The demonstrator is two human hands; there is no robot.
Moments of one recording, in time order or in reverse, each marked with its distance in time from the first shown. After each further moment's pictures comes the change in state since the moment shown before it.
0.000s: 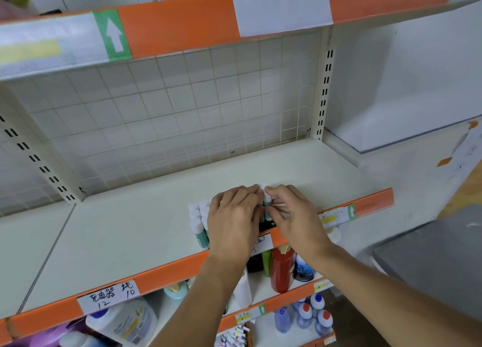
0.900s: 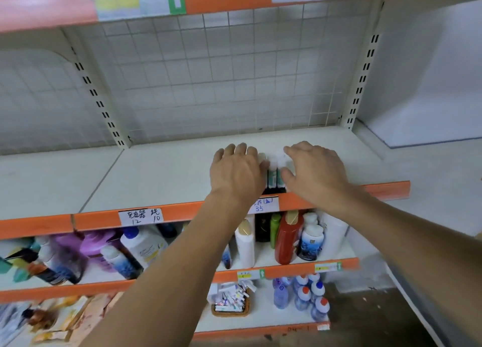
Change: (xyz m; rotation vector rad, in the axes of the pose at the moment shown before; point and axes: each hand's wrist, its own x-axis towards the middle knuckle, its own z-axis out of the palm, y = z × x) left_hand 0.009 0.034 -0.065 0.440 -0.411 -0.288; right_hand 0.028 -0.060 -0.055 -0.750 -0.337 -0.104
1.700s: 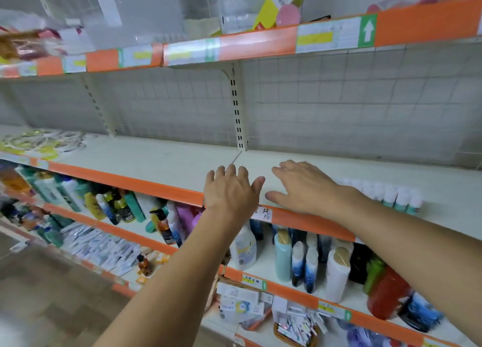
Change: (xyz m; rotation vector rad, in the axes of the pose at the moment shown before) left_hand -0.100 -0.179 -0.035 0.151 -0.113 -0.521; right_hand 0.040 -0.206 -0.006 0.109 -0.228 -0.604
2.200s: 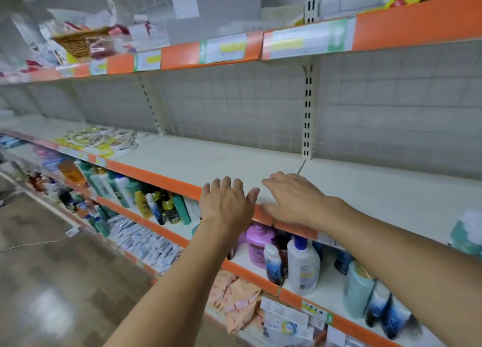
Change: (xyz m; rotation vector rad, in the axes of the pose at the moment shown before) left_hand 0.045 -0.175 0.039 0.025 -0.047 -0.161; right_hand 0.148 -0.138 0.043 0.081 -0.042 -0.175
